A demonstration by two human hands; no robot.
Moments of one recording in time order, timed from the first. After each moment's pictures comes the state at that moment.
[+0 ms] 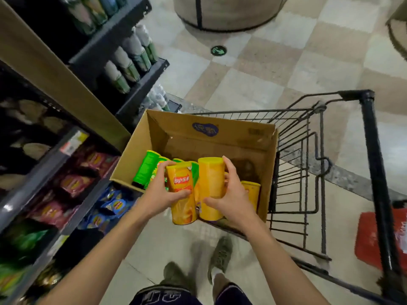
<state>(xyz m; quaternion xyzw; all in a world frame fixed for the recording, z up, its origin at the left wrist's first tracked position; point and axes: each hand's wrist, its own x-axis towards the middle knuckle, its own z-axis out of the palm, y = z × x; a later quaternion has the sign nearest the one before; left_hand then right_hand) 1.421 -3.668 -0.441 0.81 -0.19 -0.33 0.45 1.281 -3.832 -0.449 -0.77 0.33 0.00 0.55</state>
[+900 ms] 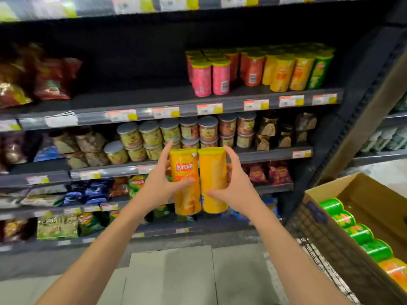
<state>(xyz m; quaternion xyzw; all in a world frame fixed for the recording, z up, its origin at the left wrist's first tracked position) 1.230 -3.108 -0.277 0.86 0.08 0.08 0.50 1.304 -3.315 -0.299 -0.81 -0.23 0.10 0.53</state>
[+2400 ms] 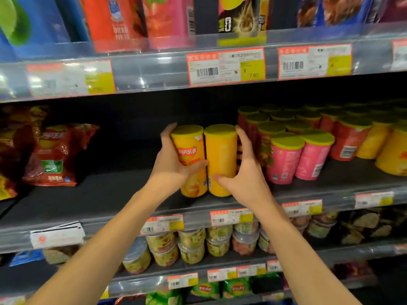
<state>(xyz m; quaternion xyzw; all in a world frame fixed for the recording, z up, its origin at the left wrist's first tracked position) 1.517 -2.831 -0.188 0.84 0.04 0.26 0.47 1.564 -3.011 -0.218 -0.79 -0.27 -0.12 0.54</state>
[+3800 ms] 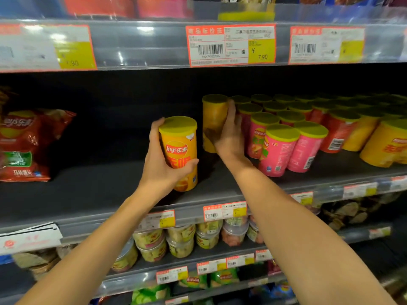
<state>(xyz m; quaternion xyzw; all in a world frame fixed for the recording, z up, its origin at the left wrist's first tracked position) 1.522 -2.819 -0.224 0.80 -0.05 0.32 0.51 1.671 -2.956 -0.225 -0.87 -0.15 -0.20 0.43</state>
